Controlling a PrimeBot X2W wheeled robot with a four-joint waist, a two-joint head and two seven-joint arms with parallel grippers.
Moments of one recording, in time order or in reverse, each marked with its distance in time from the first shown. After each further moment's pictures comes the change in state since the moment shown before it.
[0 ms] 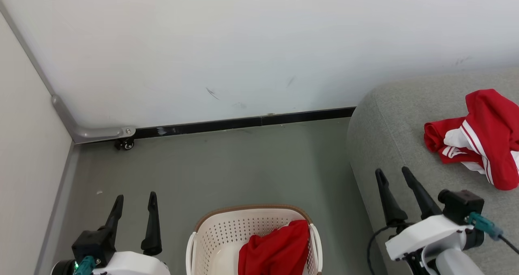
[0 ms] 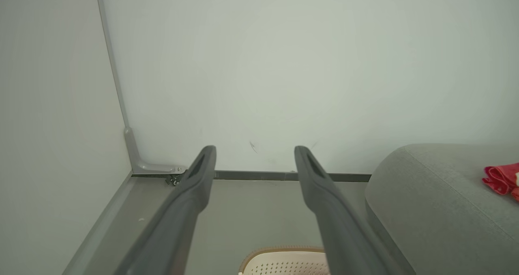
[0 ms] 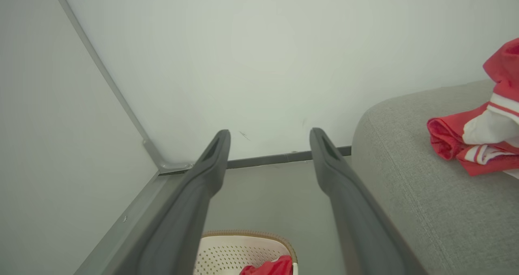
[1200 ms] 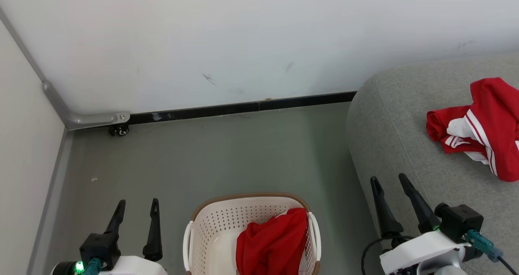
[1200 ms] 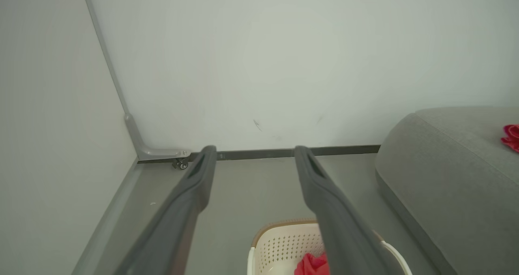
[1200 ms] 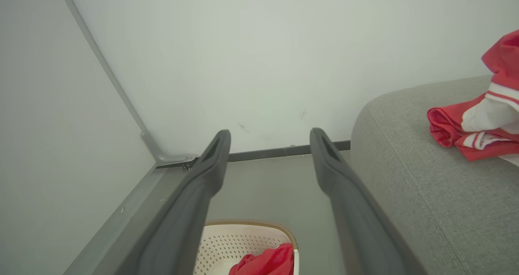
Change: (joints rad) left arm 0.009 0.021 -0.017 0.032 0.053 0.005 0.000; right arm 0.154 0.100 -0.114 -0.216 -0.175 0.000 0.055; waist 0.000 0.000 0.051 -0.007
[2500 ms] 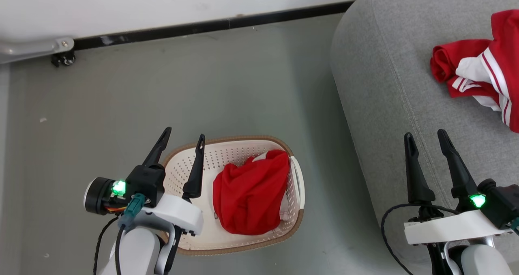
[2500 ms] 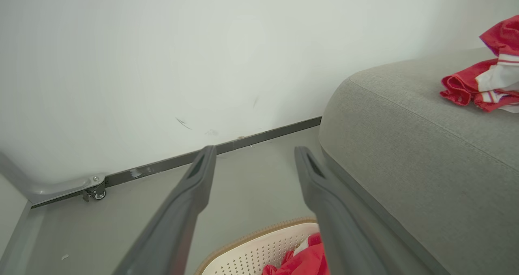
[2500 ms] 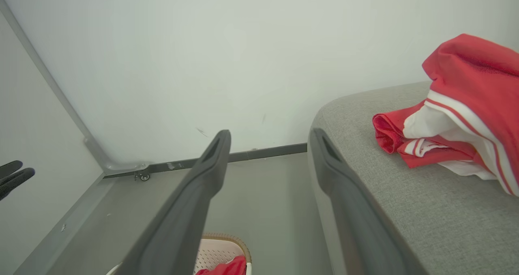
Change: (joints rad) left arm -0.285 -0.020 -0.141 0.052 0.105 -0.060 0.006; right arm -0.007 0.015 -0.120 -0.265 -0.065 0.000 0.014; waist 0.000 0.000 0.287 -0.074
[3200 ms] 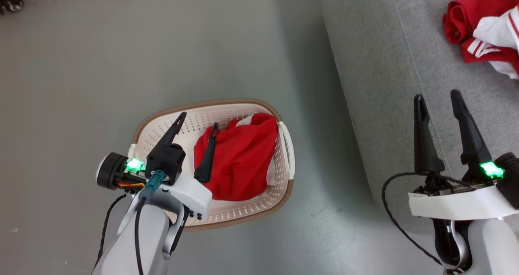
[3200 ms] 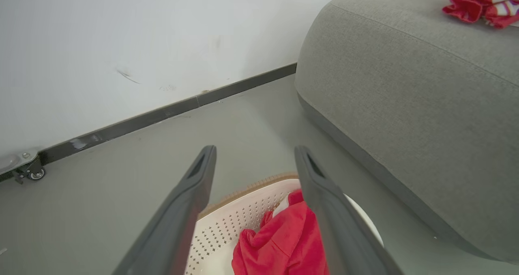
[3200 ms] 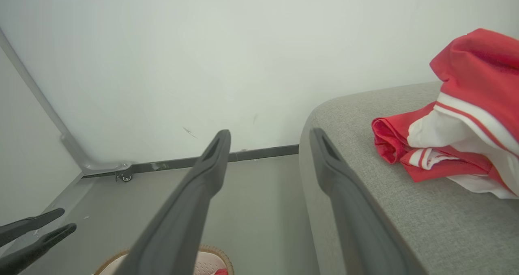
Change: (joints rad) left arm -0.140 -0.012 -0.063 0.144 0.053 -0.031 0.006; right arm -0.095 0.002 0.001 -0.080 -0.007 0.000 -0.013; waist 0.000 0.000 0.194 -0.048
